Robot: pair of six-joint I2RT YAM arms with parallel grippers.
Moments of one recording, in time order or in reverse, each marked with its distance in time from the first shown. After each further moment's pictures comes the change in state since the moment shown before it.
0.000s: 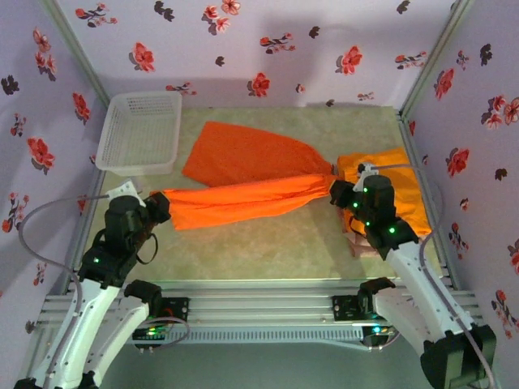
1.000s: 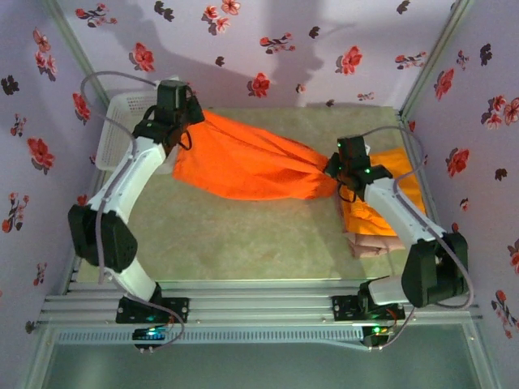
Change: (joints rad) left arm 0.010 1.172 0.964 0.150 -0.086 0.243; right arm 0.008 0.606 0.441 -0.190 0.267 0.111
